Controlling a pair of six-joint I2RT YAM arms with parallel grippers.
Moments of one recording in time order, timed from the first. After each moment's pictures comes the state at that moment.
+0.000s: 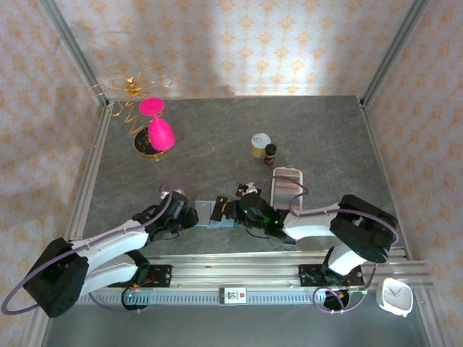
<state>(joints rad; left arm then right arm) -0.59 1.05 0.31 -0.22 -0.02 -0.88 1.03 1.54 0.54 0.43 0.05 1.21</state>
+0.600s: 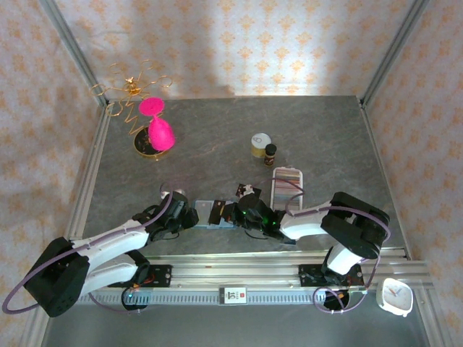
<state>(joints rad) -0.59 1.06 0.31 -0.20 -0.01 -0.88 1.03 1.60 0.53 0.49 0.00 1.21</state>
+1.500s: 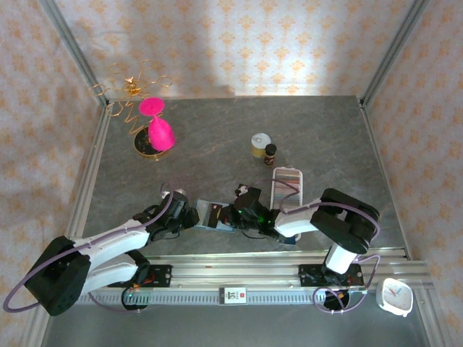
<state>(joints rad) -0.59 1.07 0.30 -0.18 0.00 -0.88 1.03 1.68 0.58 0.48 -0.08 1.21</state>
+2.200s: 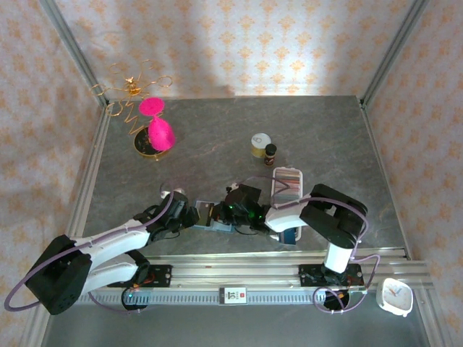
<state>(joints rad) -0.59 1.08 0.30 -0.16 -0.03 -0.89 1.03 1.78 0.70 0.44 -0.11 1.17</state>
